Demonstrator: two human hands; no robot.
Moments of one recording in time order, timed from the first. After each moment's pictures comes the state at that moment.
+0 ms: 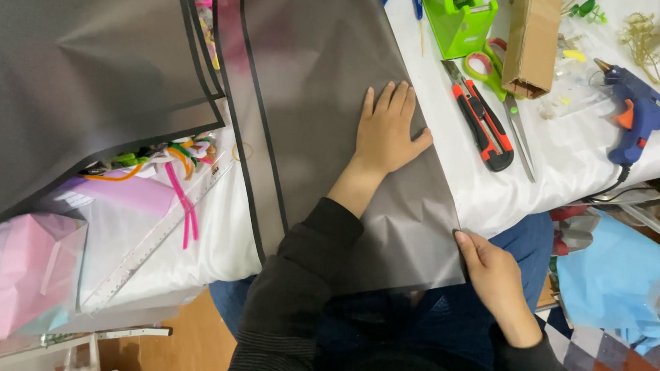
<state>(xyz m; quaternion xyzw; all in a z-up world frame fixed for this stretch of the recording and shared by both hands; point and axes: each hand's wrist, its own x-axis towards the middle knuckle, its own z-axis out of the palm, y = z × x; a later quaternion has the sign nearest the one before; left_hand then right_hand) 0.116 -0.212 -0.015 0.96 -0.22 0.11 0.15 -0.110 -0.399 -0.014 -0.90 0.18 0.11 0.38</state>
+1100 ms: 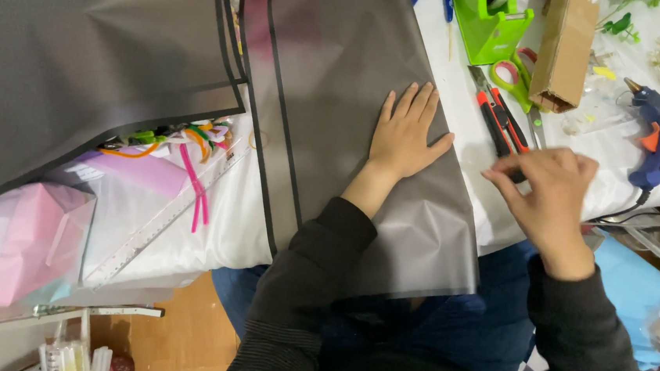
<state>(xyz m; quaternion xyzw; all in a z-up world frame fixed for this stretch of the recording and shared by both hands) 0.113 -0.213 -0.025 0.97 -0.19 0.13 0.12 0.000 -0.433 0.044 -0.96 -0.13 -0.21 0.16</state>
